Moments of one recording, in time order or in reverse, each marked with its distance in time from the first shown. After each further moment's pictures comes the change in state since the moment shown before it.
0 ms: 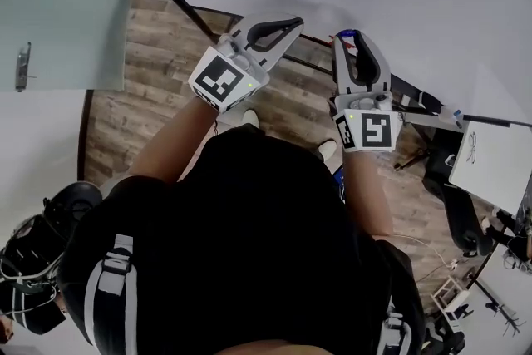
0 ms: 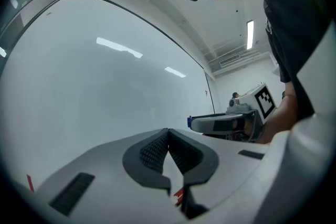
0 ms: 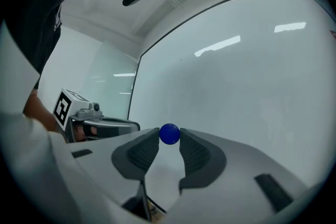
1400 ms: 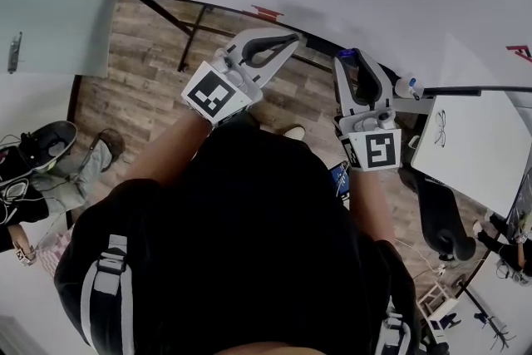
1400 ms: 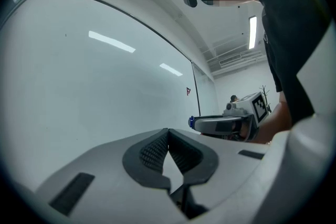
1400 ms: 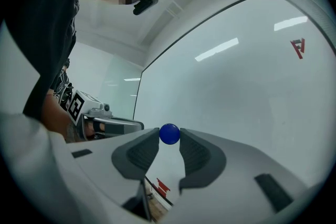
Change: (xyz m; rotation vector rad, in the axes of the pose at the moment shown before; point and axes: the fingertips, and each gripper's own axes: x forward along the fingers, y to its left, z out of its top) left arm 0.163 -0.231 0.025 -0.055 0.007 -0.009; right arm -0.224 -0.184 0.004 -0.002 -0.017 0.127
